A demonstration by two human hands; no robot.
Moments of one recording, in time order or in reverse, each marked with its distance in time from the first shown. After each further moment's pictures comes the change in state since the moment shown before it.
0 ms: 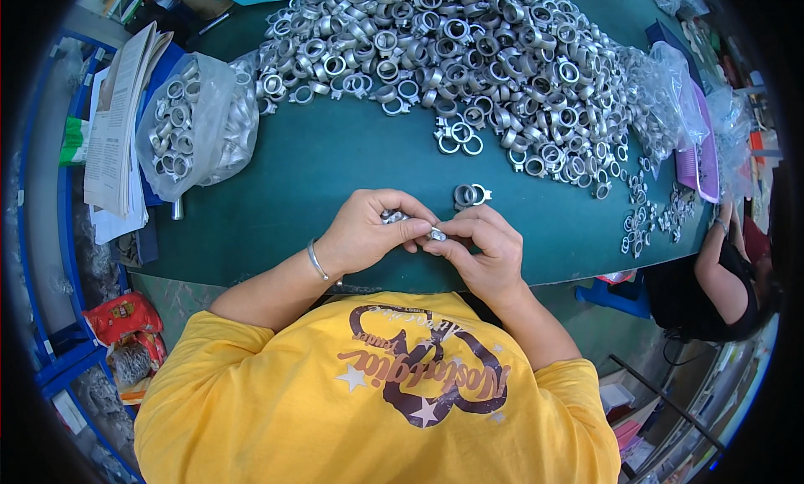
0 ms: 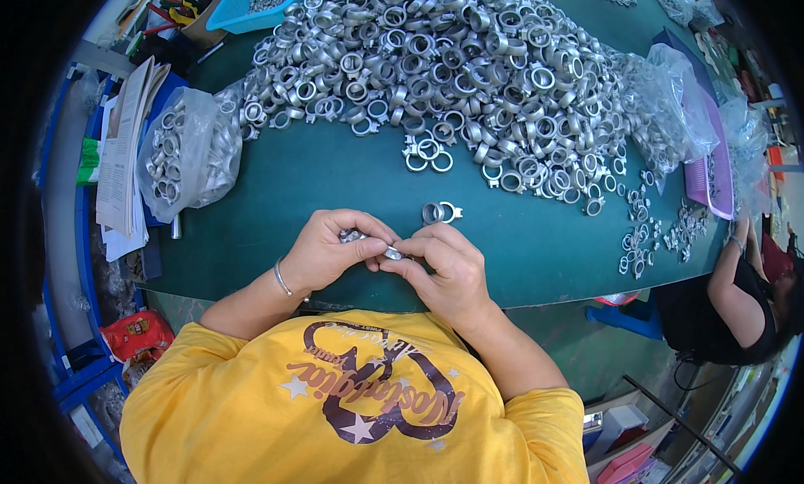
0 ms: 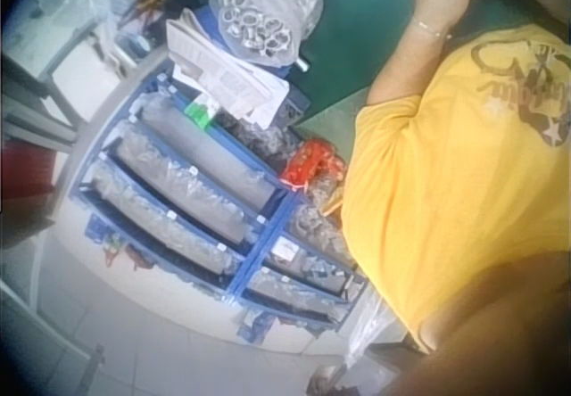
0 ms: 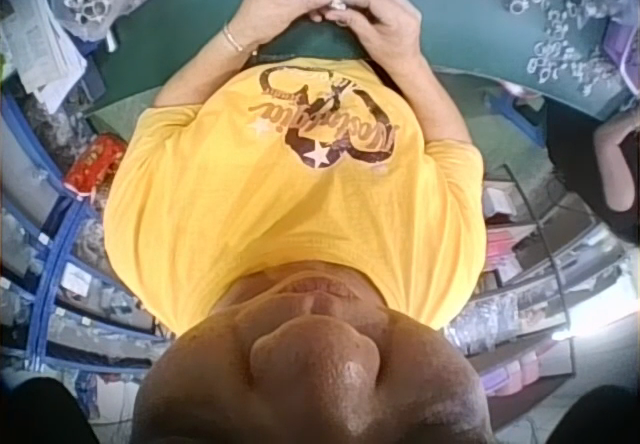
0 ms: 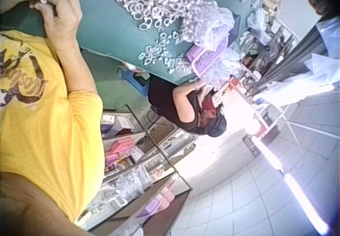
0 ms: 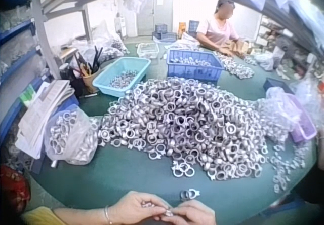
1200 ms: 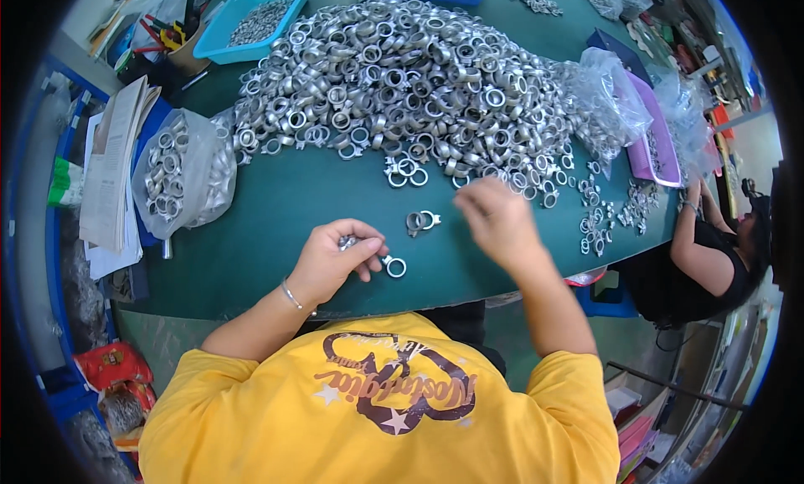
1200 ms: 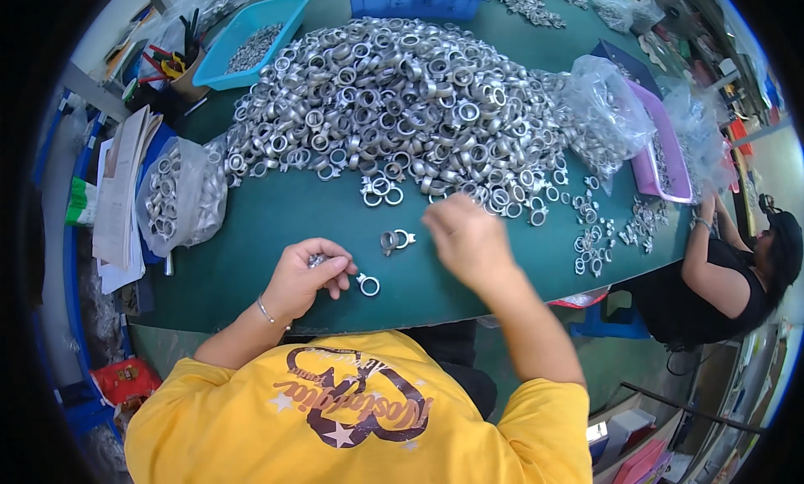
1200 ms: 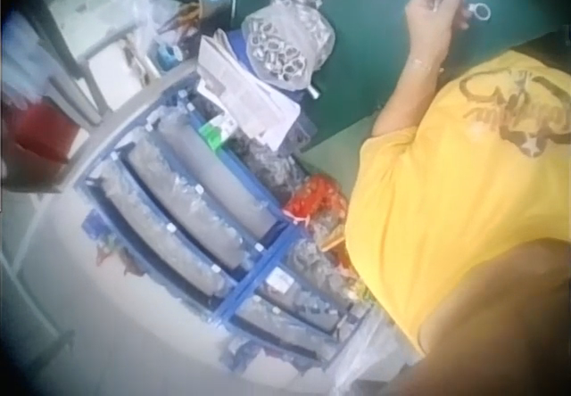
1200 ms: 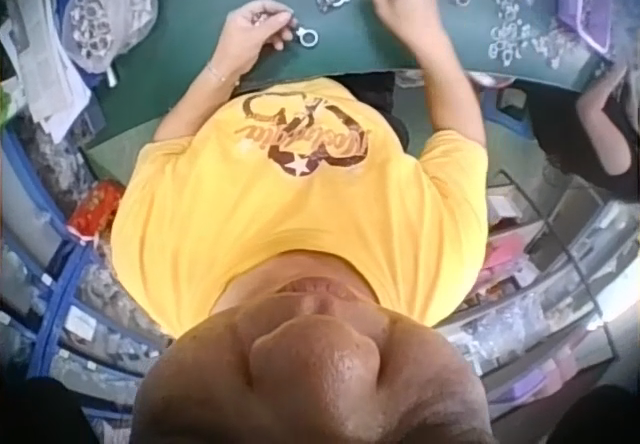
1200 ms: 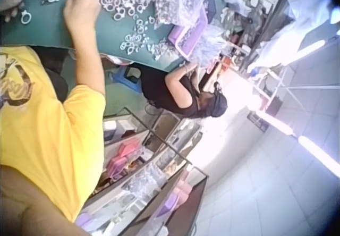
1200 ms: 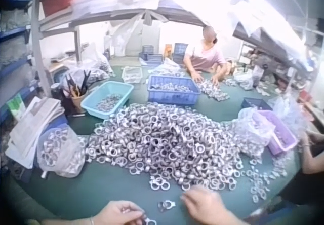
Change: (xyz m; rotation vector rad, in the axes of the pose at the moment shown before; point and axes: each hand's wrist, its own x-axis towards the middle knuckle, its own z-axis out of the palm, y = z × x) left_hand -0.008 0.008 0.010 -0.065 0.134 -0.058; right_hand 0.037 0.018 -0.078 -0.527 -0.018 -0.069
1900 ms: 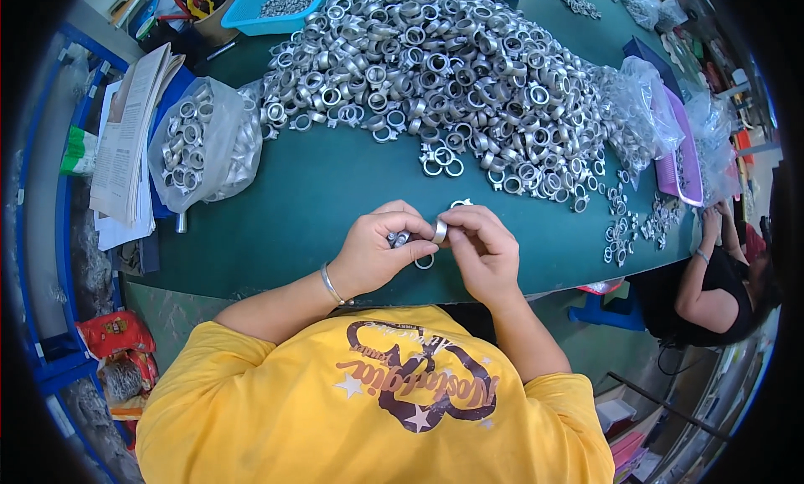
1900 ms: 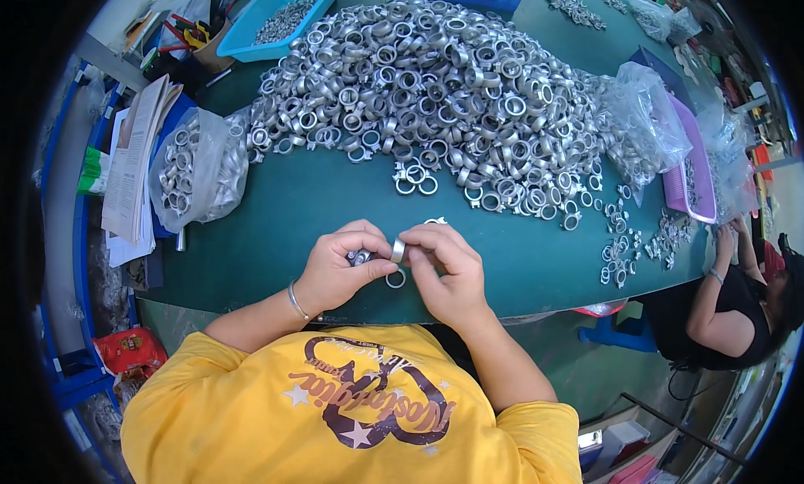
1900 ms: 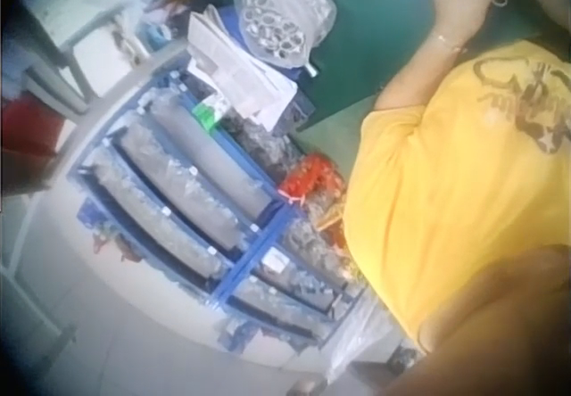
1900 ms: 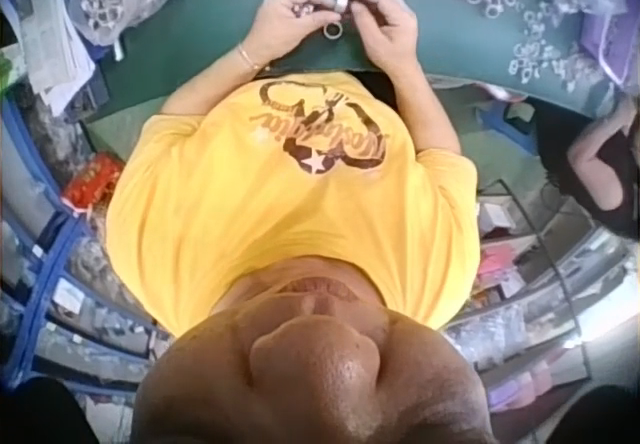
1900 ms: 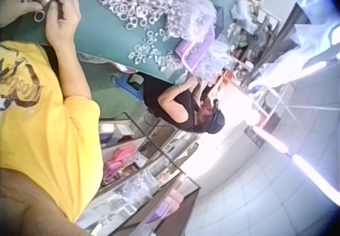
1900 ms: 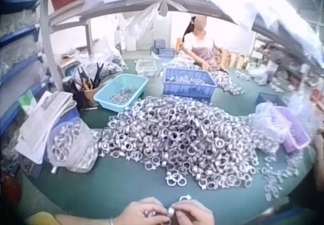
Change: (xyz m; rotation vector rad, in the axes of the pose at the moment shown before) left_hand 0.006 -0.001 0.015 0.407 -0.033 0.475; right_hand -0.026 -0.055 0.045 0.774 0.076 0.217
